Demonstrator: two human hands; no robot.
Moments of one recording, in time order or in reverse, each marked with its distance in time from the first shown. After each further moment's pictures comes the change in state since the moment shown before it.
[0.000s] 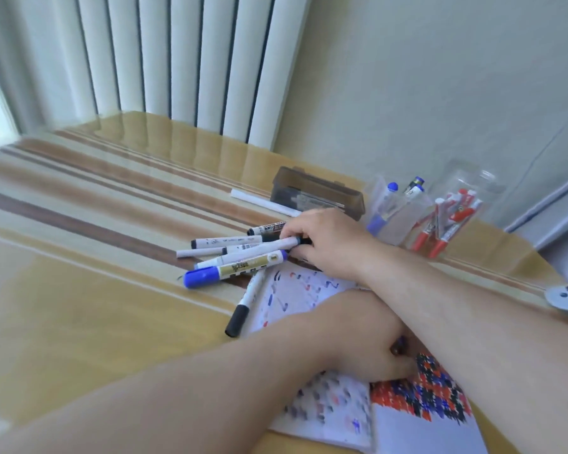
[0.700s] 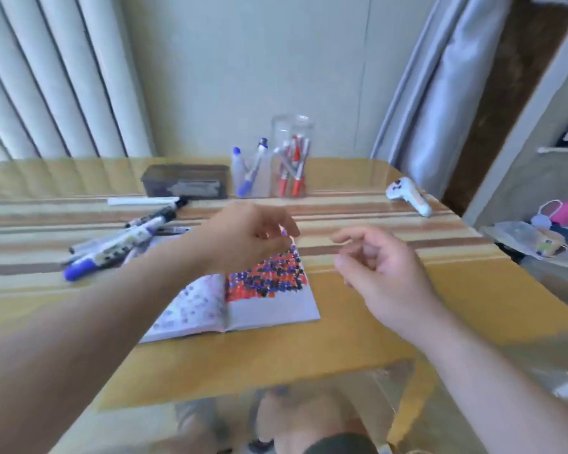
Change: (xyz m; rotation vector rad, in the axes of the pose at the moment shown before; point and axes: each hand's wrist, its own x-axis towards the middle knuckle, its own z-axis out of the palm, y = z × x) left_hand 0.028 0.095 -0.023 0.098 -0.099 -0.207; right_hand -0.337 -0.003 -0.026 0.813 0.714 0.456
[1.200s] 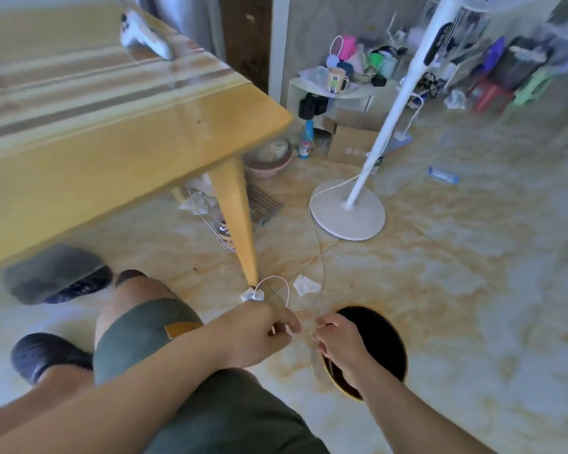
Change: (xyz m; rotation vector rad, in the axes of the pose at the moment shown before) left_hand -0.092 0.197 0.372 -0.081 -0.879 0.262; right_hand -0.406 0.250 -0.113 0.231 0.537 1.214
